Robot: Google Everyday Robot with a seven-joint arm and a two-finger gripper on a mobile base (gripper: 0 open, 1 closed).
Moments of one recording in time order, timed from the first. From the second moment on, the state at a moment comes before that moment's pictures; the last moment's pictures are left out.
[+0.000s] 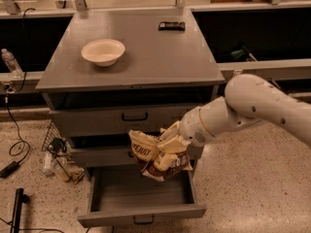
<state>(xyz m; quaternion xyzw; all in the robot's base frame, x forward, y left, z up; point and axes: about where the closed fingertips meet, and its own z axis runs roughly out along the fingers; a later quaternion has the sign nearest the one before) 0.482 -0.031 0.740 -0.55 0.73 0.29 0.27</state>
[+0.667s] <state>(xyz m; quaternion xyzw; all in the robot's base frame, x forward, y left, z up) 0.508 -0.003 0.520 -0.59 0.72 0.29 0.23</state>
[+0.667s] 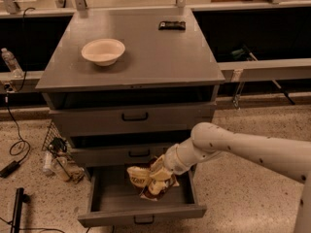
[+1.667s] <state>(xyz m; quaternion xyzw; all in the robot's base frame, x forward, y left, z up) 0.524 0.004 0.461 -0.56 0.73 0.29 0.26</state>
